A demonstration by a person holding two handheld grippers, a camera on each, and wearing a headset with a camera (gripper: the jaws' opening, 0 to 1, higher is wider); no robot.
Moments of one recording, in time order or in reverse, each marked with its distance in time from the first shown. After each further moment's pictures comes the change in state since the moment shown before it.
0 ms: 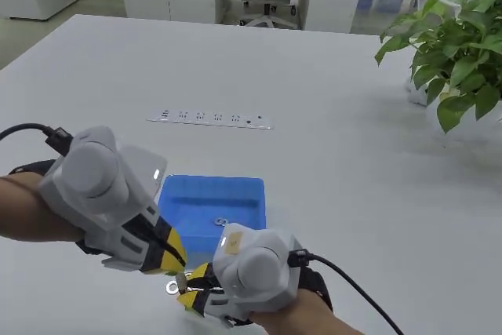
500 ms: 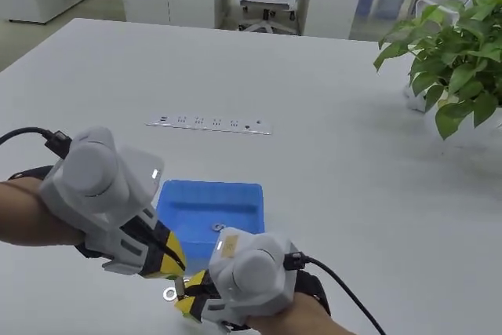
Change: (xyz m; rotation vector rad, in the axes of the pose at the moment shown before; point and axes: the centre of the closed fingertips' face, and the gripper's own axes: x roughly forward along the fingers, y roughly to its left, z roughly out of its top) left arm 0.000 0.002 0.001 -0.042 -0.023 -0.001; right arm 0.001 0.000 -0.001 0.013 0.025 0.010
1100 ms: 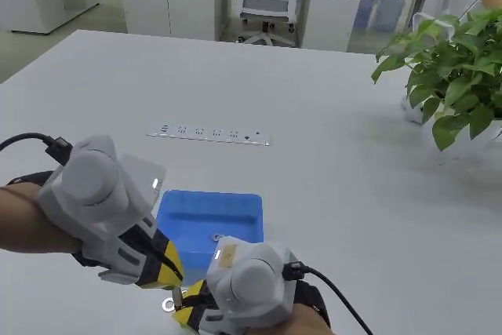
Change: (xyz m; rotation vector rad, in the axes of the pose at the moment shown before) left arm -0.008 -0.006 0.006 0.026 0.016 -0.003; right arm -0.006 0.004 0.007 -0.009 0.000 -0.004
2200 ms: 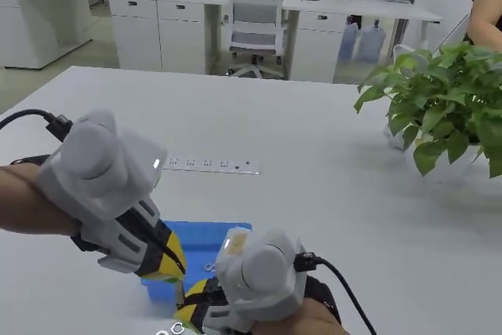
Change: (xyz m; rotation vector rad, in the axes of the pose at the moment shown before) left arm -0.035 0.017 0.042 0.067 -0.012 0.009; right arm -0.041 -0.022 0.037 0.023 -0.036 -0.058
